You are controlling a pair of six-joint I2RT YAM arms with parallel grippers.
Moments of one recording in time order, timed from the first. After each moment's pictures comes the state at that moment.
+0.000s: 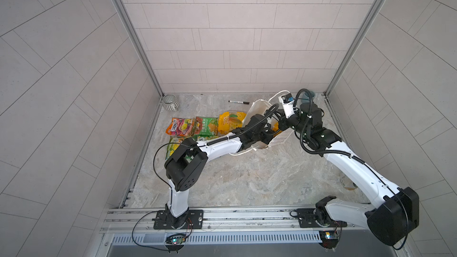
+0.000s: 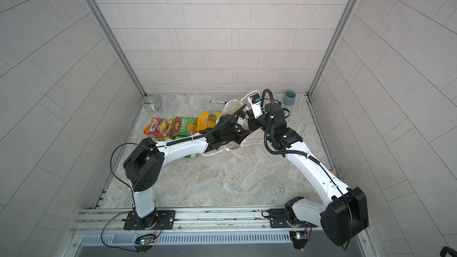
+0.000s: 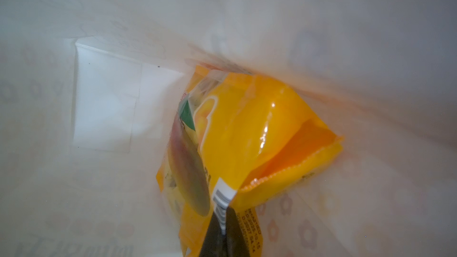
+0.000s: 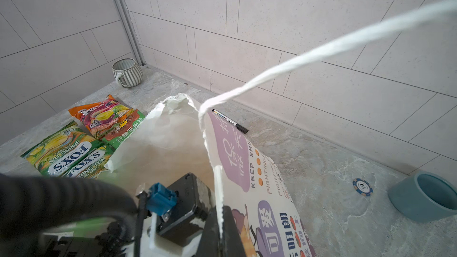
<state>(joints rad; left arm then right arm) -0.85 1.88 1.32 0.00 0.11 -0.29 0.37 1.20 1.03 -0.15 -0.12 -0.05</state>
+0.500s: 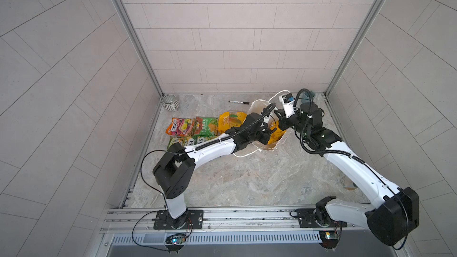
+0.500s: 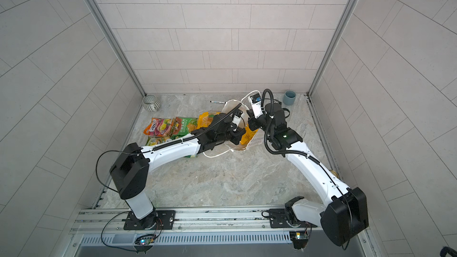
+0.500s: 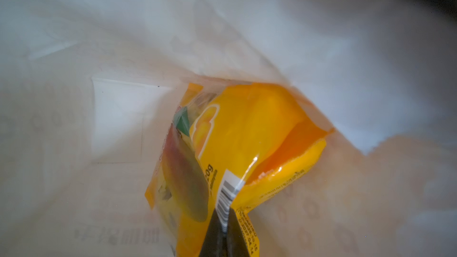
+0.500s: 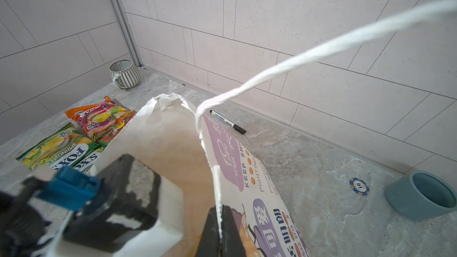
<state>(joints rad) -0.85 1.75 1.28 -0.06 0.09 -0.26 0.37 1.20 1.03 -0.15 -0.11 -0.05</state>
